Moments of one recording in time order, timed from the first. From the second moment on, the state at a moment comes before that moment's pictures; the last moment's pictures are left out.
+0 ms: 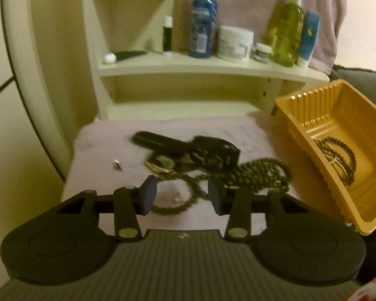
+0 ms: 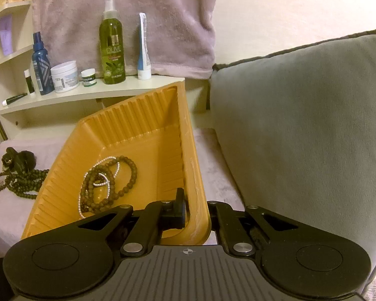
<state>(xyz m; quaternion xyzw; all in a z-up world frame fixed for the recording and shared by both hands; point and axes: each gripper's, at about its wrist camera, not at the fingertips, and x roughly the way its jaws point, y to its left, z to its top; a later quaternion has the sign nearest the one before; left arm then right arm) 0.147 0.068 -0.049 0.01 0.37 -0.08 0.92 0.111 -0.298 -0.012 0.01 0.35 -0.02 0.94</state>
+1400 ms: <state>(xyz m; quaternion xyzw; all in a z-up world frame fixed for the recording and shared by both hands) 0.166 0.034 0.039 0.05 0.29 -0.16 0.94 0.112 -0.298 -0.012 0.01 0.35 -0.02 0.94</state>
